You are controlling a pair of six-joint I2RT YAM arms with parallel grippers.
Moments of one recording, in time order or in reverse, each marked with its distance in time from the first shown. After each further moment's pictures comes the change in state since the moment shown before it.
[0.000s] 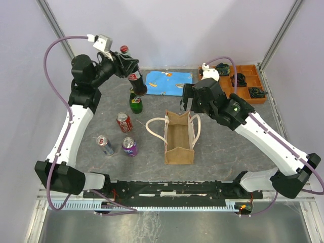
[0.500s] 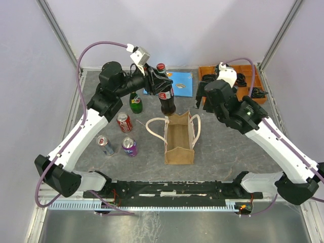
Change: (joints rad) left arm -0.375 -0.002 0.002 -0.062 0.001 -0.003; right arm -0.019 -0.072 0.014 -0.109 0.193 0.032
